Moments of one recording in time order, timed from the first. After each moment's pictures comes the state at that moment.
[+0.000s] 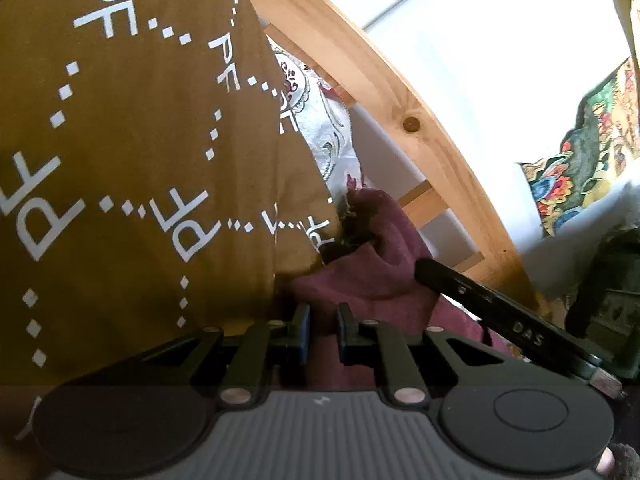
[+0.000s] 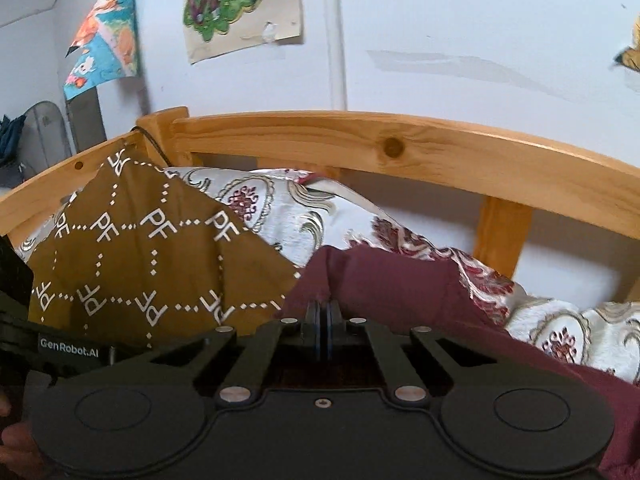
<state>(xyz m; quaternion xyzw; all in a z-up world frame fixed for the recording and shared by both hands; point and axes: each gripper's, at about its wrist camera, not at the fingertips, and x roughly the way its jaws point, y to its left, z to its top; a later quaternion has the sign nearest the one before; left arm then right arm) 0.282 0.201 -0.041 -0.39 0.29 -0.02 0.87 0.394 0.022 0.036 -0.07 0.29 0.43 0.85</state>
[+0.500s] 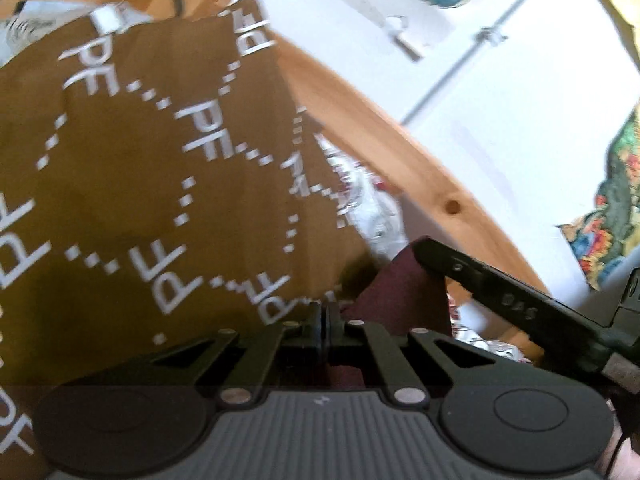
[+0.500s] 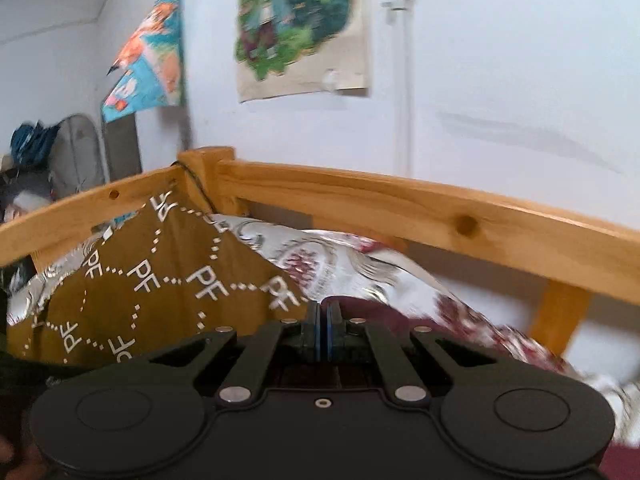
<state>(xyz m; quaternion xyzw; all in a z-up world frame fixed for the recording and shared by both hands) 0.236 0.210 -0.021 -0.37 0.21 0.12 0.90 0.379 0.080 0.053 -0.08 0.21 0.48 0.85</state>
